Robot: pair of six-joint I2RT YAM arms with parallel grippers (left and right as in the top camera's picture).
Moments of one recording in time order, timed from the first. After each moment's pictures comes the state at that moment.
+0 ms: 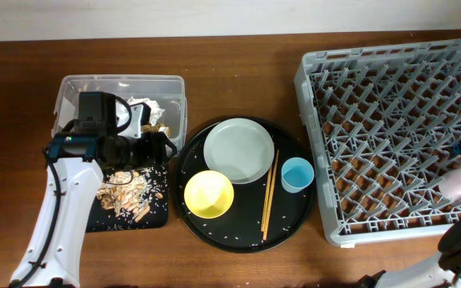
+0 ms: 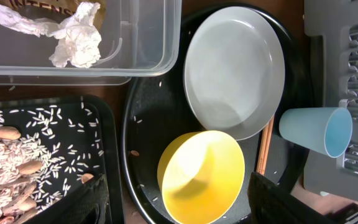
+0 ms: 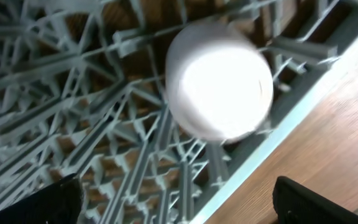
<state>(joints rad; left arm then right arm) 0.01 1.44 1.18 -0.94 0.44 -0.13 -0.78 1.84 1.65 -1.33 -0.08 0.21</state>
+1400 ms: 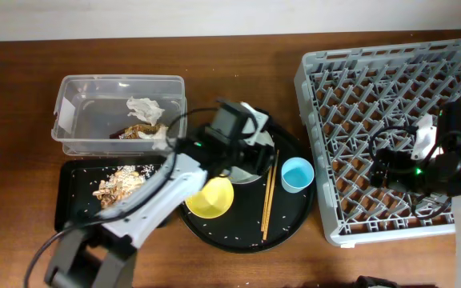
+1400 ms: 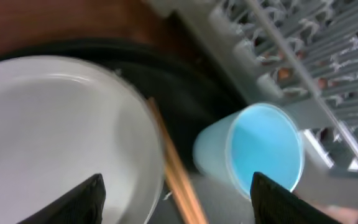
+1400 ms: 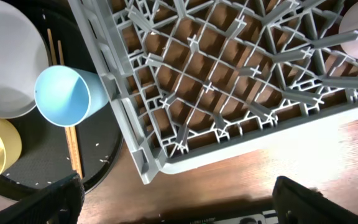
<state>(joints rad) -0.63 1.70 1.19 -0.38 0.29 -0.19 -0.21 1.22 1.42 -1.49 -0.09 0.09</state>
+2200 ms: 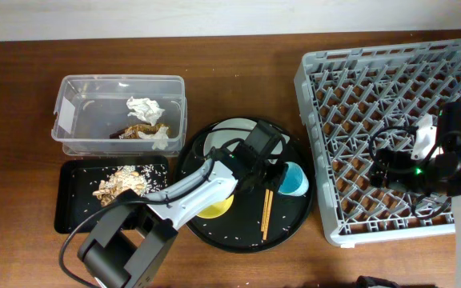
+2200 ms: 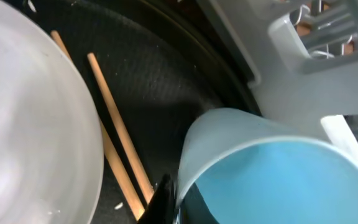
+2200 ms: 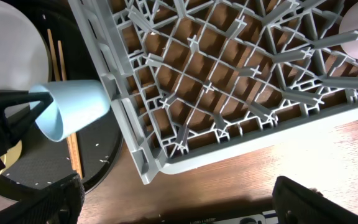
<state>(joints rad) -0.76 1.86 1.19 -0.33 0.25 -0.30 -0.21 1.22 1.42 -1.49 -0.09 0.09</state>
